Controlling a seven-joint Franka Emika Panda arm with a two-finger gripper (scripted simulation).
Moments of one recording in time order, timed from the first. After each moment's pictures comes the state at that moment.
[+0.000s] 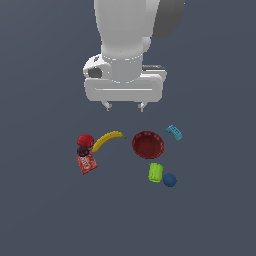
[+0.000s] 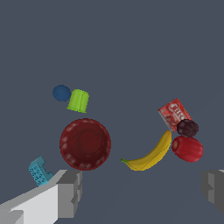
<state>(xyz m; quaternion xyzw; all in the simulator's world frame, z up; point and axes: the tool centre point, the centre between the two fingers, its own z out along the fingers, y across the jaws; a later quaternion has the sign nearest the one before) 0.007 -0.009 0.331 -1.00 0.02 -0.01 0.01</state>
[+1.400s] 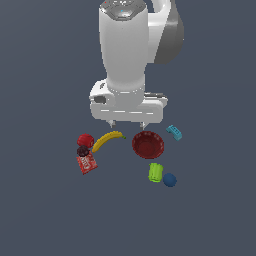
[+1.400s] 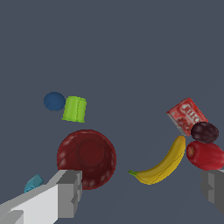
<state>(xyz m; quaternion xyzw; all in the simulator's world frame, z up) 0.034 -0.001 0.281 -1.00 0.05 0.00 0.01</state>
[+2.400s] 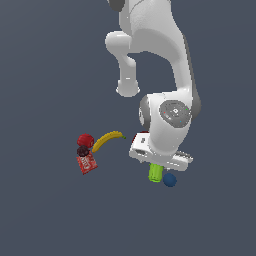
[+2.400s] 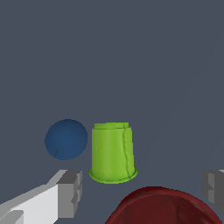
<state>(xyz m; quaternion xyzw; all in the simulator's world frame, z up) 0.097 0.103 0.120 -0.99 0.15 0.00 0.00</state>
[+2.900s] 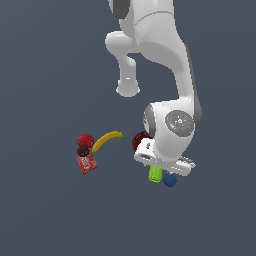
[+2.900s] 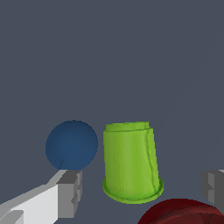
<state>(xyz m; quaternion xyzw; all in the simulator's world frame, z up) 0.100 0.122 0.090 -0.99 0.17 0.00 0.00</state>
